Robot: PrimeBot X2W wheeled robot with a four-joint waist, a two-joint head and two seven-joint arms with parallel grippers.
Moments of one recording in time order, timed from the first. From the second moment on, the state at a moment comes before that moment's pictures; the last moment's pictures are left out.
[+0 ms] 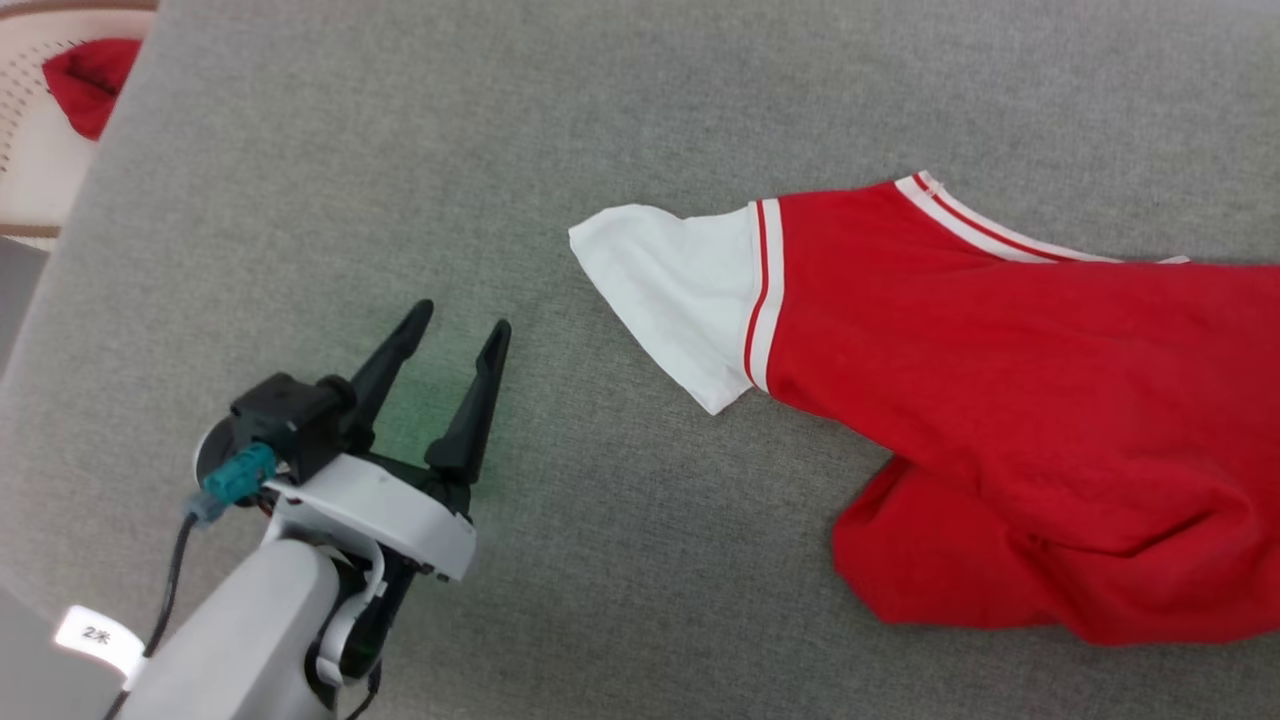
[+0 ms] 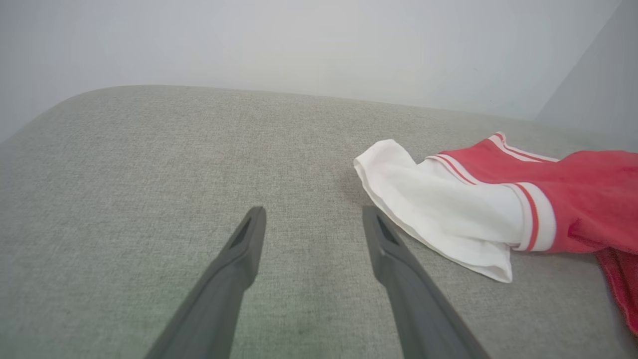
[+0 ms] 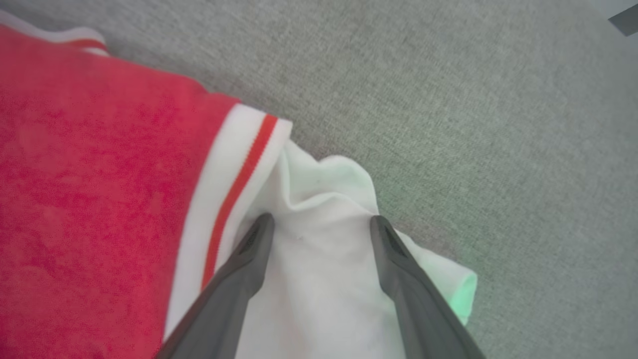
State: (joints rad) left arm -0.48 0.51 -0.58 0.17 -0.72 0.05 -0.26; right arm -0.65 -0.94 0.45 0.33 0.80 0.13 0.67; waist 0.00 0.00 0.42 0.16
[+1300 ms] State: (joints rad) left arm -1.38 0.58 -1.19 0.36 -1.26 -0.13 0.67; right arm -0.96 -0.91 0.69 0.37 0.82 0.13 0.56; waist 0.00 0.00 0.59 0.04
